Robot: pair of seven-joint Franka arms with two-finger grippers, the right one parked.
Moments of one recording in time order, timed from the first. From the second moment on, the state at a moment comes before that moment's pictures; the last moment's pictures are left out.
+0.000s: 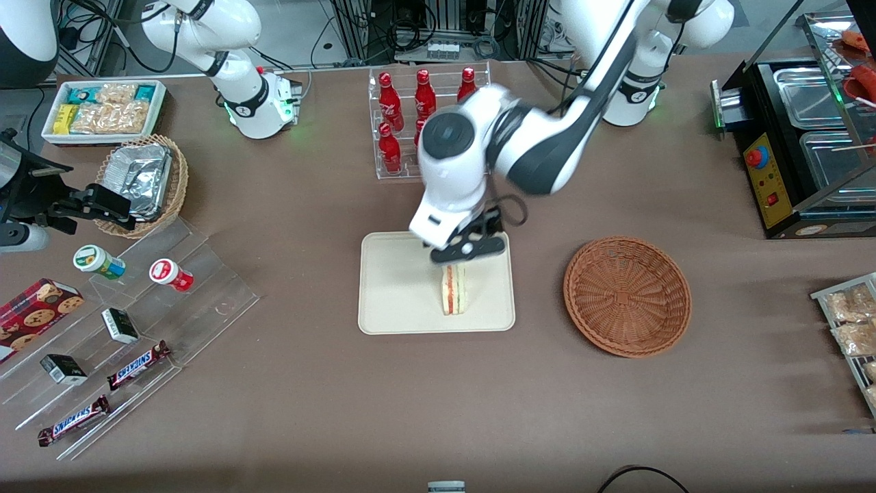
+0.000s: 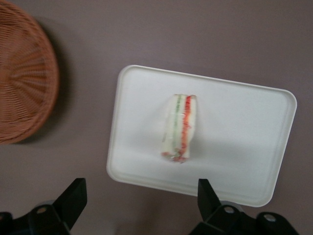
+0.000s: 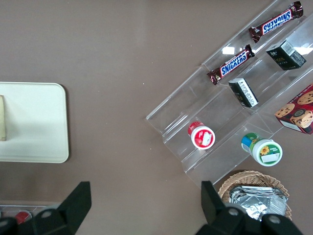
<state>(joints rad) -0.74 0.47 0.01 -1.30 0.06 1.73 -0.95</state>
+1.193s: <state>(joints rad) -0.27 0.12 0.18 -1.34 -0.02 1.33 -0.25</state>
